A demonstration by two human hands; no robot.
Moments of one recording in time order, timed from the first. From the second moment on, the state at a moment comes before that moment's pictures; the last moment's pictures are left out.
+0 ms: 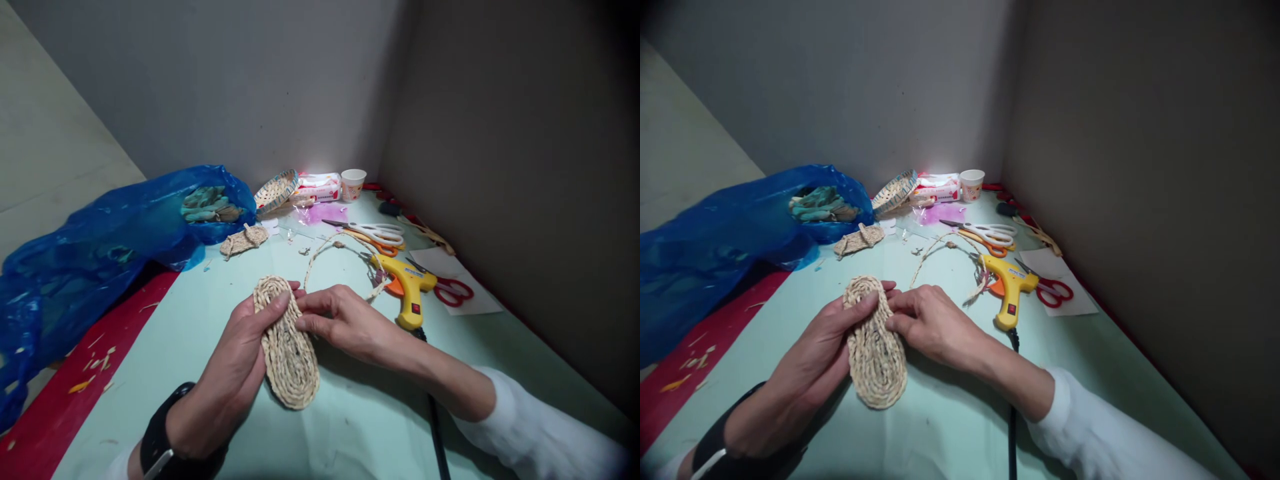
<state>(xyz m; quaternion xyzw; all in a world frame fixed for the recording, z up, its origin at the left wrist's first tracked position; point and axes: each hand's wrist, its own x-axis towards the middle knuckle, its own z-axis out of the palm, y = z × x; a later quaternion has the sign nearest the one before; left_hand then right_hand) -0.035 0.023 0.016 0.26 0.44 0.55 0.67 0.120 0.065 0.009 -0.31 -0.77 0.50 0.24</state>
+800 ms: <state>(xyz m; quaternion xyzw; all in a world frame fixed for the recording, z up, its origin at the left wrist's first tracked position) -0.046 0.020 0.033 0.17 0.47 0.59 0.63 0.110 0.048 0.013 -0.30 -0.88 0.28 0.25</state>
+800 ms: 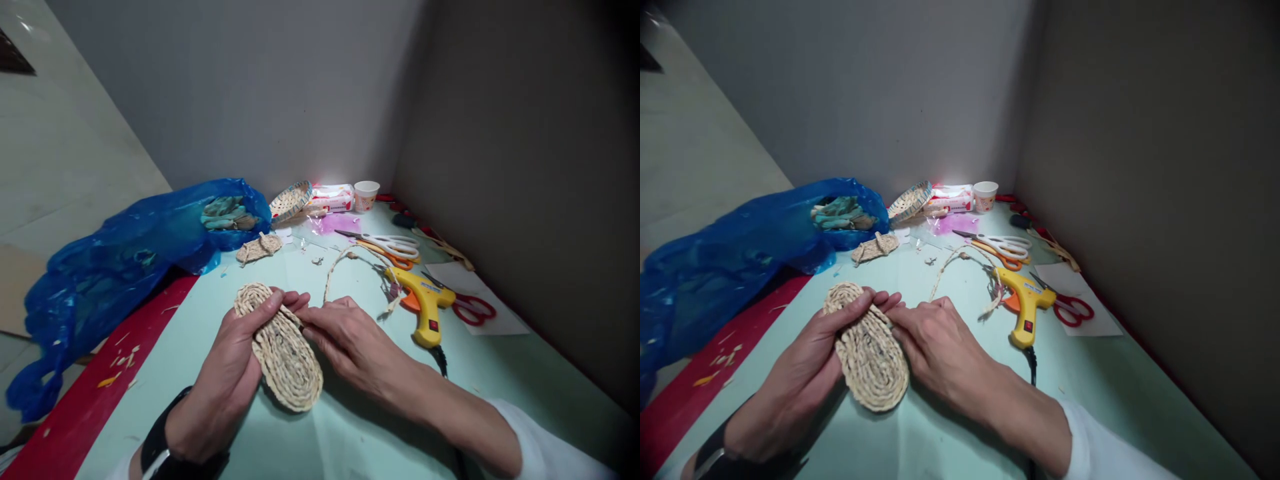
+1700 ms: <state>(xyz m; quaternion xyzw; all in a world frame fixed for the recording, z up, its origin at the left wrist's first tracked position) -0.071 0.030 0.059 0.08 0.39 0.71 0.58 0.113 0.048 -0.002 -0.33 -0.87 -0.04 0.37</state>
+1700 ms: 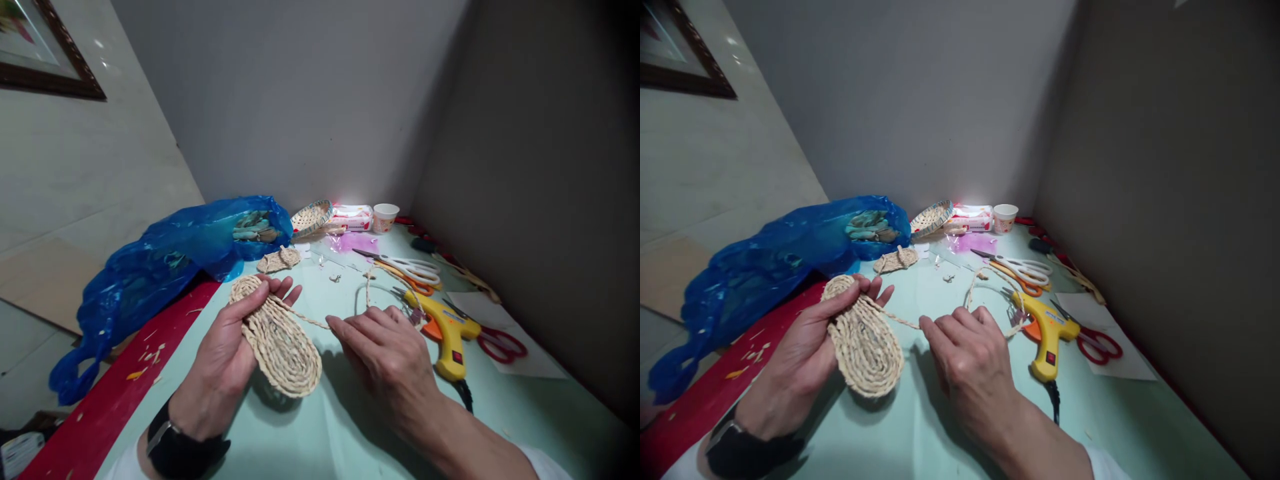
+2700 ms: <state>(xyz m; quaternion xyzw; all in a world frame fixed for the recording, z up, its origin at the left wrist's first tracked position) -0.072 0.035 0.044 0.15 0.40 0.76 0.48 0.083 0.028 0.005 -0.37 -0.69 0.52 0.34</state>
